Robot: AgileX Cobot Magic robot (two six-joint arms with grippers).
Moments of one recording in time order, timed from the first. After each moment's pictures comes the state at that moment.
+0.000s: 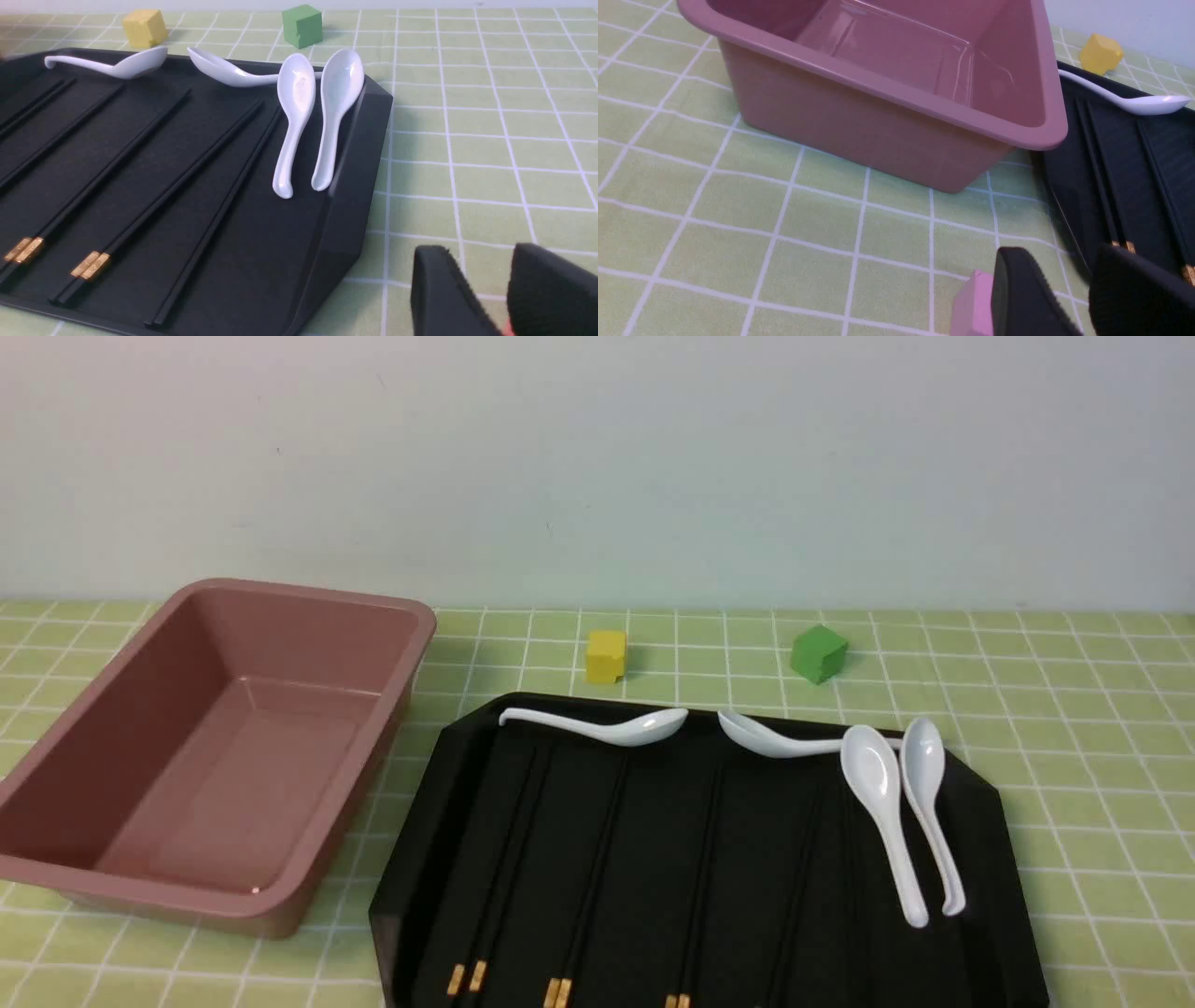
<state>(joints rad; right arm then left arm) 0.09 -0.01 0.02 0.08 0.38 0.03 -0.08 -0.01 0.03 -0.12 0.38 -0.23</state>
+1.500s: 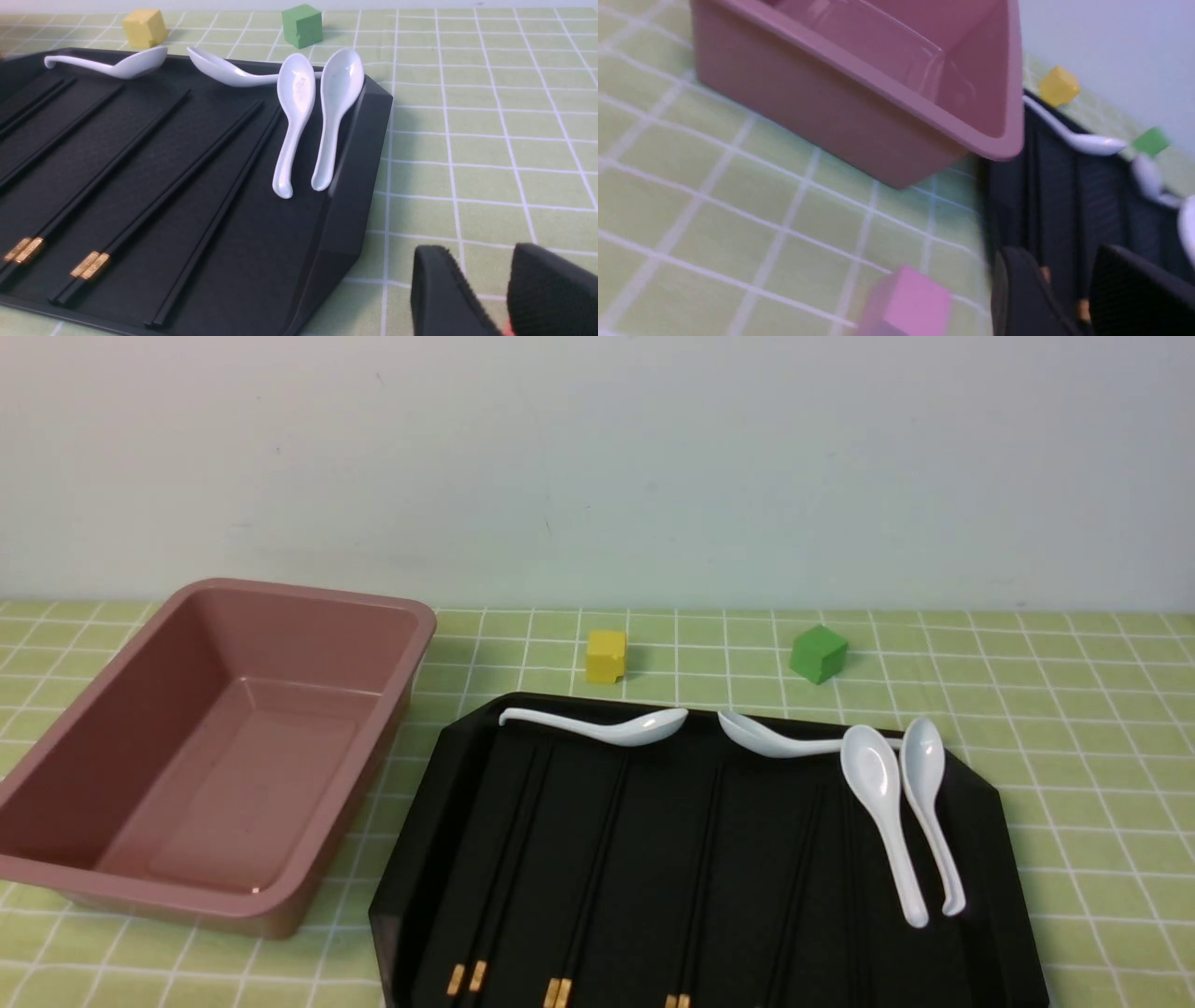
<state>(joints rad) 0.09 -0.01 0.02 0.08 0.38 0.03 -0.08 -0.01 0.03 -0.36 0.36 -0.39</state>
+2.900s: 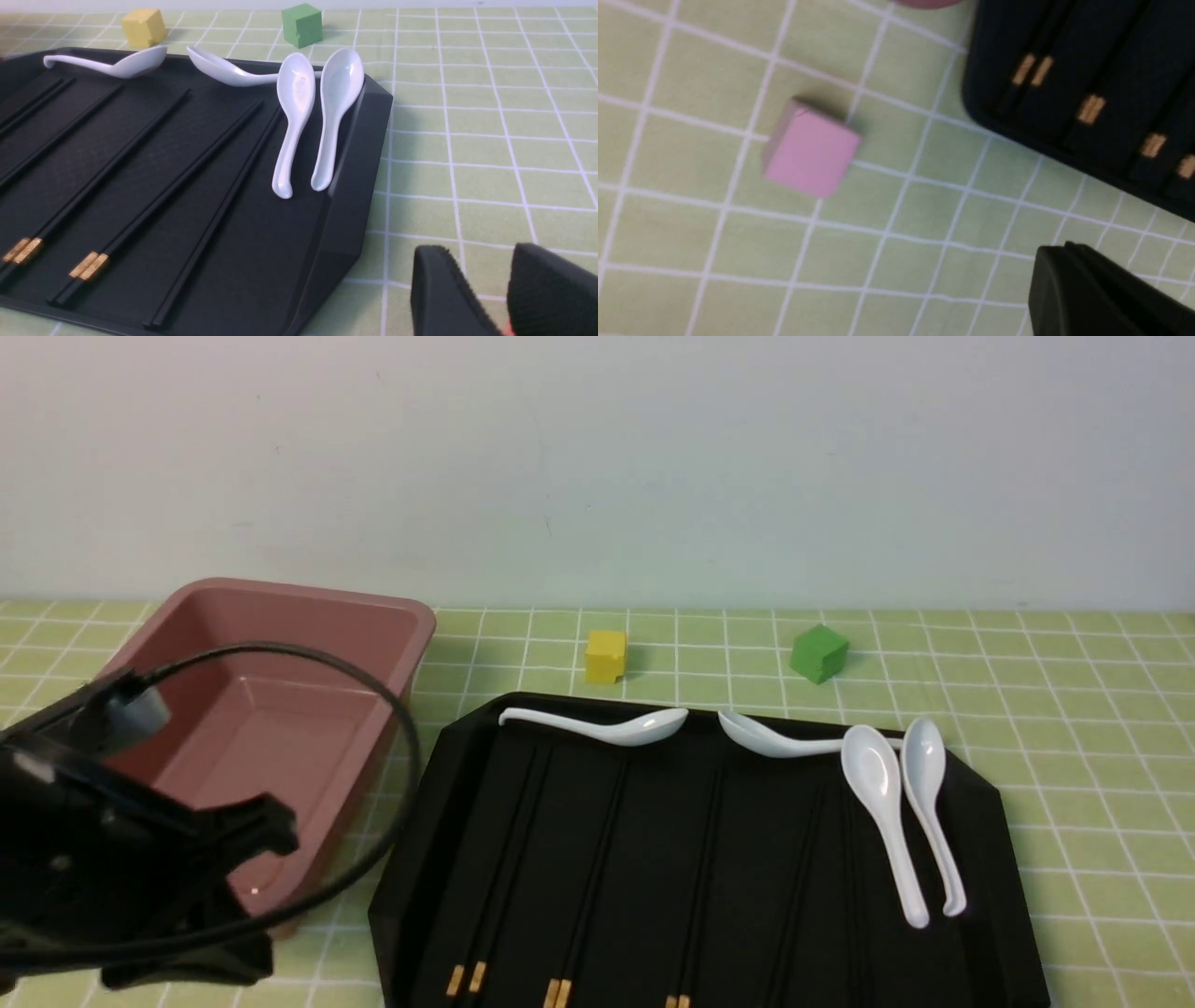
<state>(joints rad) 0.09 -0.01 0.02 0.08 0.38 0.03 -0.21 1.20 -0.86 -0.36 0.99 -0.38</state>
